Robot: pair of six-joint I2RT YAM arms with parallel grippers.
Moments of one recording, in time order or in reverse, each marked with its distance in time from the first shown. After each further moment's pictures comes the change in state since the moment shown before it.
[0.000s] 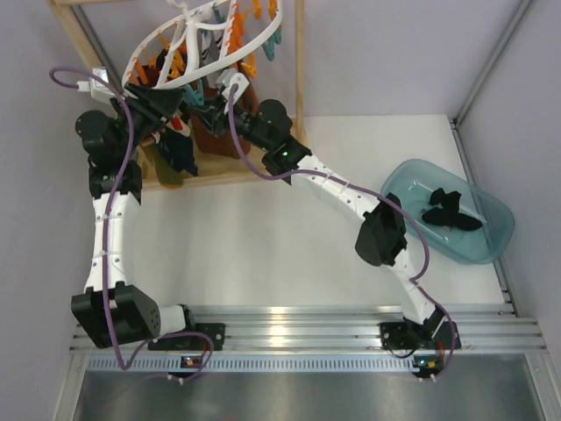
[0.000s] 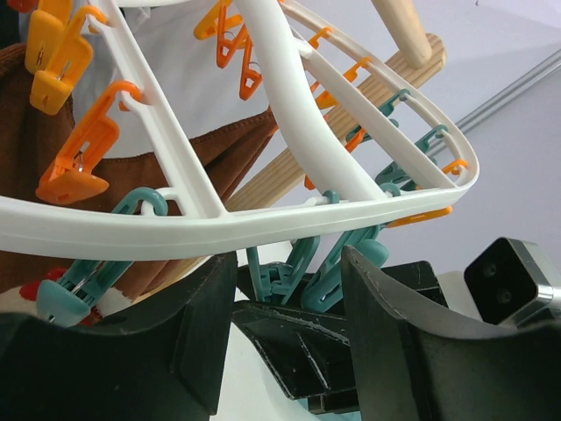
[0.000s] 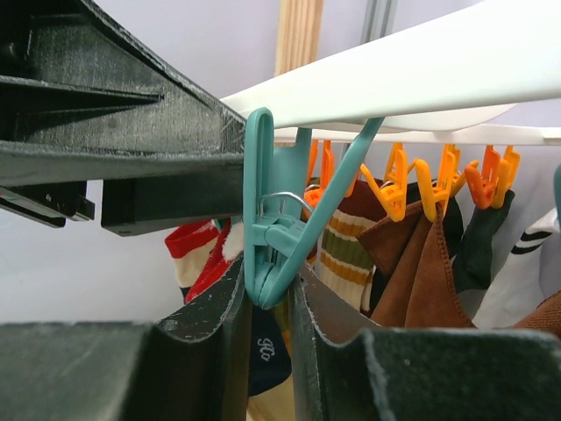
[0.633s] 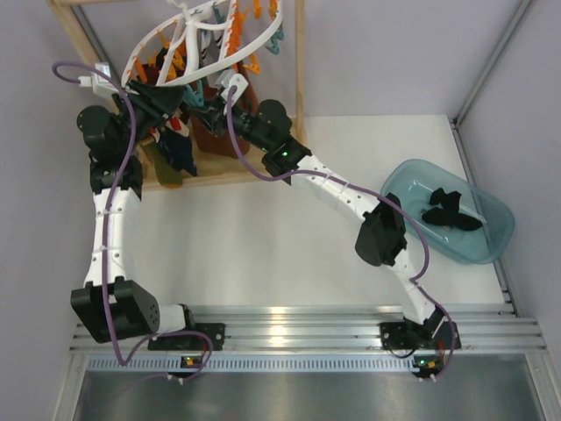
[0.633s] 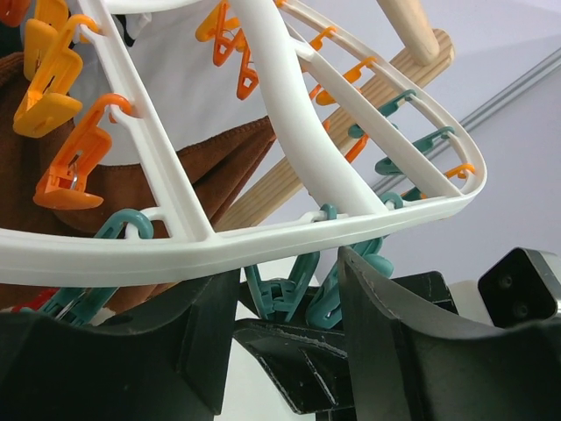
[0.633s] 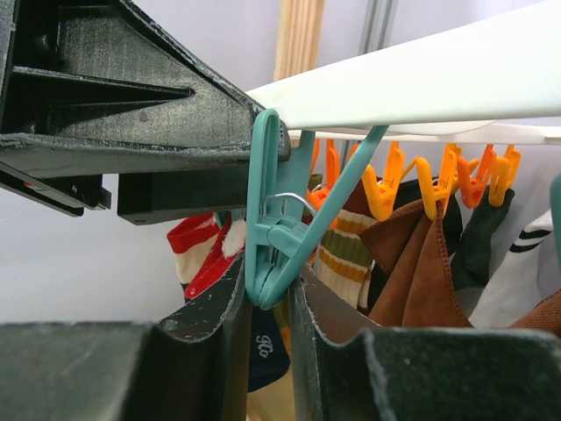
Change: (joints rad) left arm -0.014 0.031 0.036 -0.004 -0.006 0.030; right arm 0.002 0.000 0.000 -0.005 -0.004 -0.018
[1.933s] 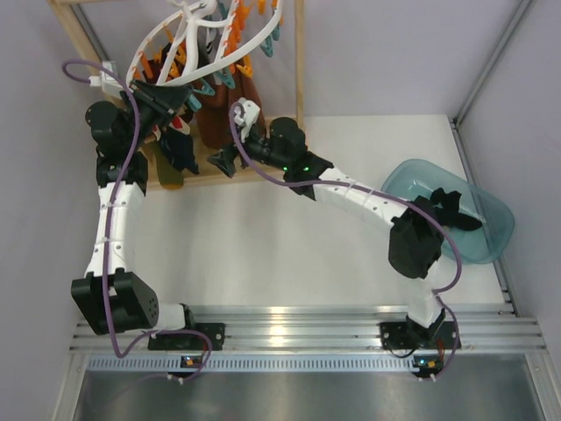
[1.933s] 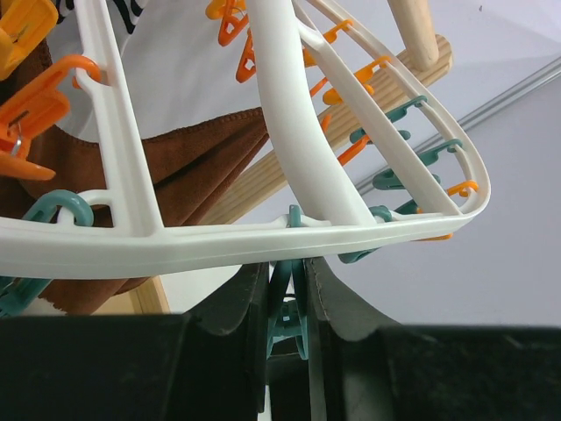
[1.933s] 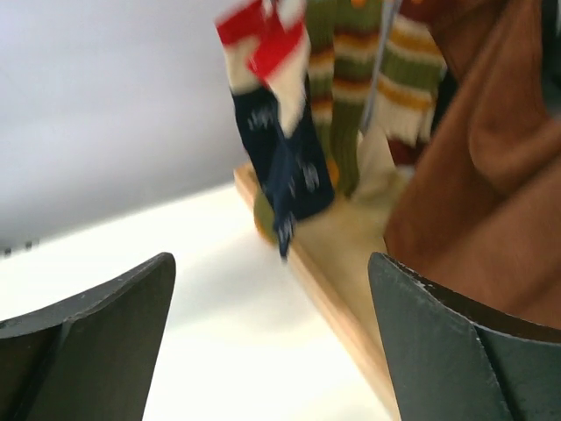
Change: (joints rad) left arm -0.031 0.045 0.016 0.008 -0.021 -0.092; right arm -0.010 -0.271 -0.474 -0.106 -0.015 -0.003
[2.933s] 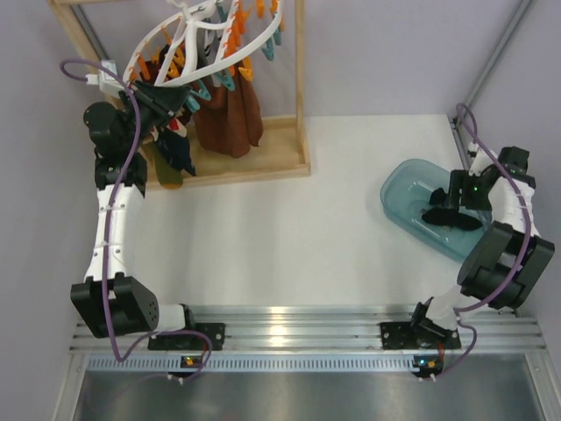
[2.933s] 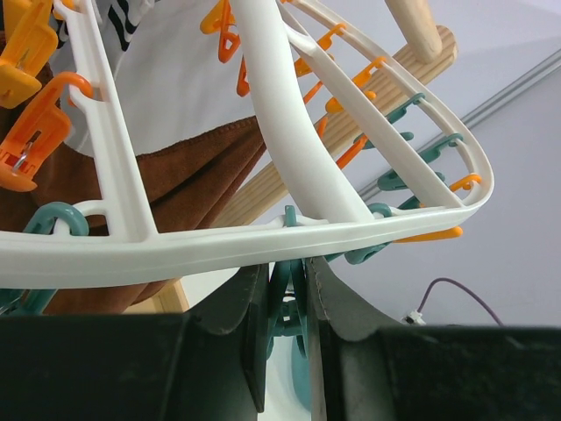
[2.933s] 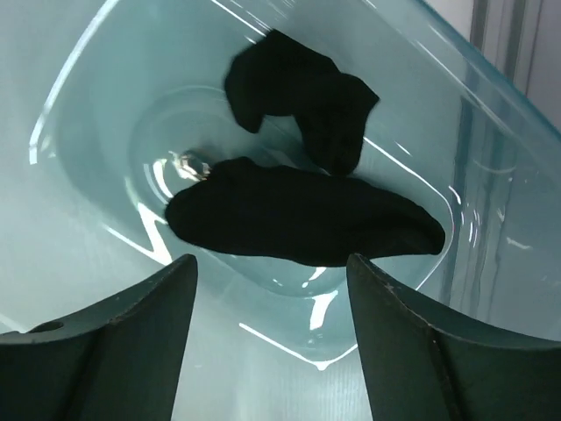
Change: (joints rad) left arm 0.000 -0.021 0.000 -0.016 -0.005 0.083; right arm -1.346 -0.478 -0.602 -0.966 -0.011 -0.344
